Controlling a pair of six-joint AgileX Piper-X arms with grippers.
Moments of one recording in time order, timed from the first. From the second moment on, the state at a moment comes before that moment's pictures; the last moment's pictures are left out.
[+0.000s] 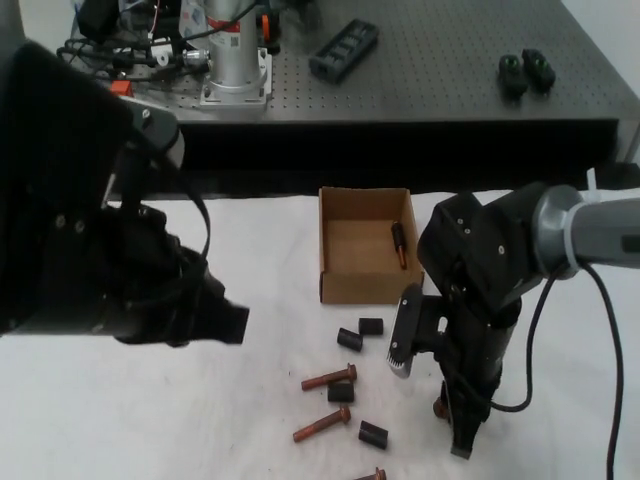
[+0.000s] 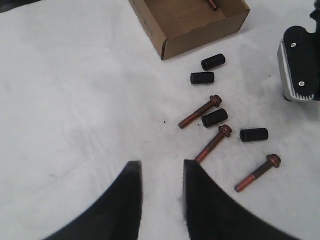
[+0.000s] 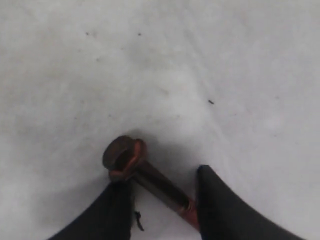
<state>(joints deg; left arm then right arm) -31.7 58.7 -50.4 43.9 3.5 -4.3 16.6 102.9 -57.9 46.1 9.7 -47.4</state>
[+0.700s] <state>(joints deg) -38.0 83.4 -53.5 36.3 18.2 11.9 10.9 90.4 -51.8 41.9 -9.0 -18.5</state>
